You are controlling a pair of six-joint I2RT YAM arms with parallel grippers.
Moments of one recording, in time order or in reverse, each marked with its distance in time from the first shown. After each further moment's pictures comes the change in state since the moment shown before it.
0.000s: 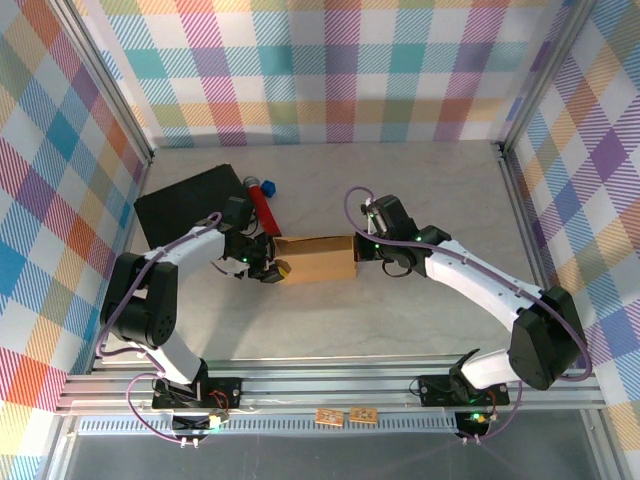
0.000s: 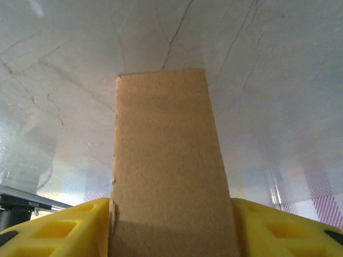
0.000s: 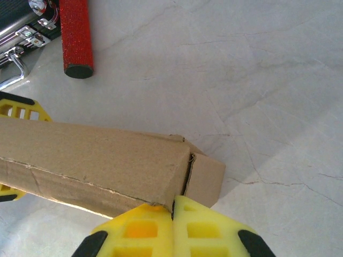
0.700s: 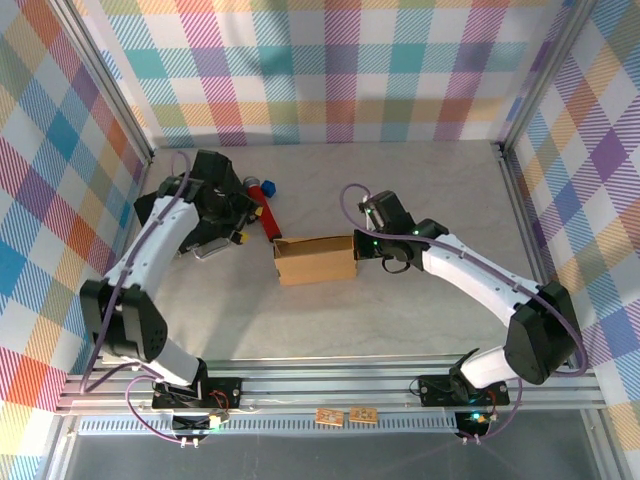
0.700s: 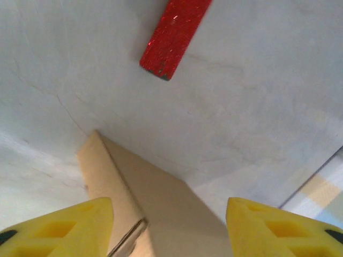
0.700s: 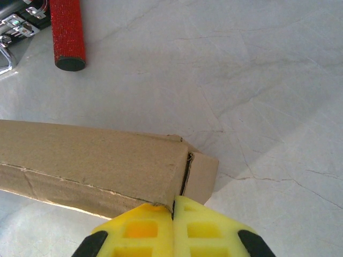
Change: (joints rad) left arm 0.053 -0.128 0.448 -0.479 -0.337 0.879; right arm 0.000 0.039 0.074 -0.088 0.007 -0.030
